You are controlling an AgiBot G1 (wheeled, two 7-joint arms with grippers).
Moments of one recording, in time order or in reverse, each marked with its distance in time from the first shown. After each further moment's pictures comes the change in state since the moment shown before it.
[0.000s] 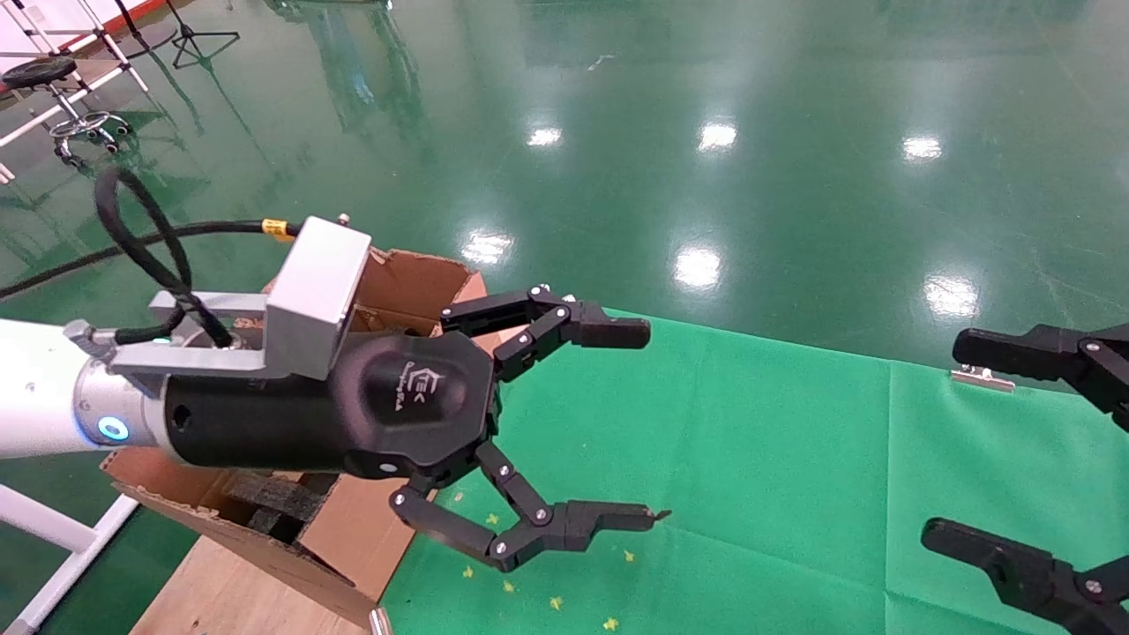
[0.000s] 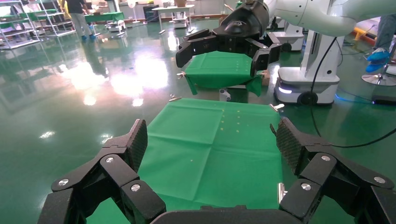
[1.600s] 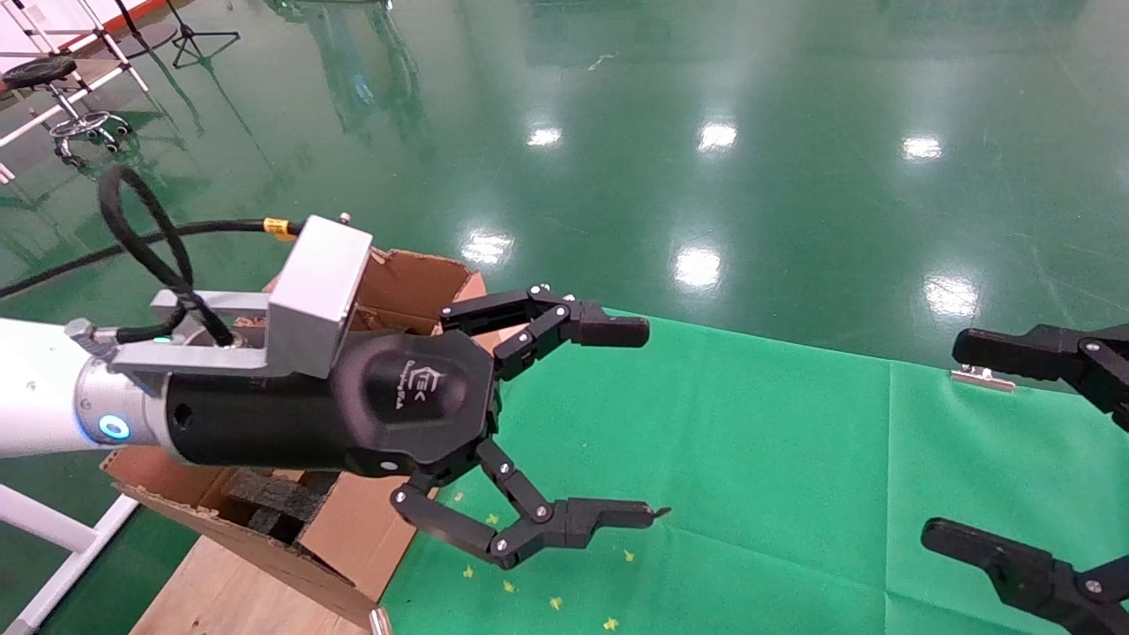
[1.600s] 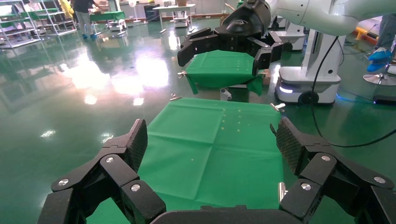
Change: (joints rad) left arm -0.003 0.000 0.001 0.003 0.004 -0.001 -0.001; right arm 0.000 0.000 0.000 0.000 0.000 0.000 0.000
